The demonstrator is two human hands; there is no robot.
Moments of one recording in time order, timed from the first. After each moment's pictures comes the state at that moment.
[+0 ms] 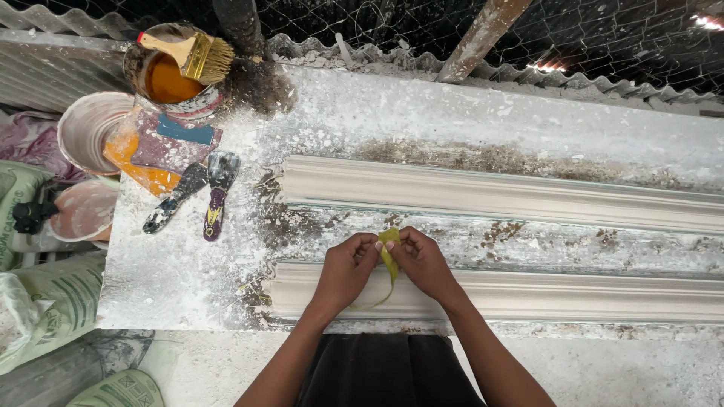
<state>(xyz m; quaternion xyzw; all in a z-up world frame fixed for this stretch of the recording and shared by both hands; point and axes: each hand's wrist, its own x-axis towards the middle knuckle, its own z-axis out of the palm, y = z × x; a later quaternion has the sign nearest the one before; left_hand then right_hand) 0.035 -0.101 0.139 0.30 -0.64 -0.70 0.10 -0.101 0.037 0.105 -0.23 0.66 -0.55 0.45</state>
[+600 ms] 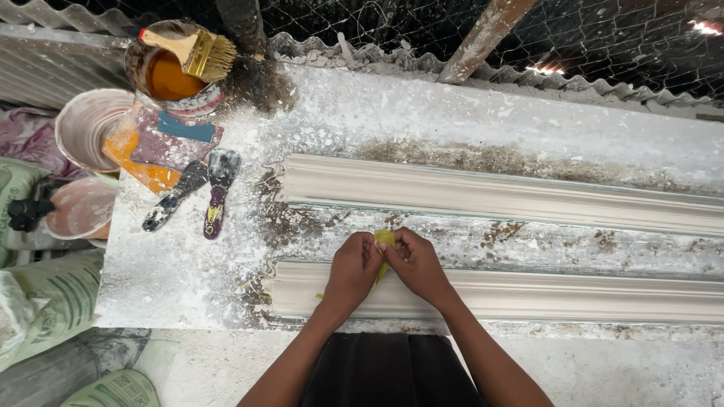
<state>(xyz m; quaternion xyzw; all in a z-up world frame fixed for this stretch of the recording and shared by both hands) 0.034 -0.090 0.117 0.31 -0.74 -0.56 0.19 -0.089 0.025 0.117 -0.29 0.78 -0.43 0.35</state>
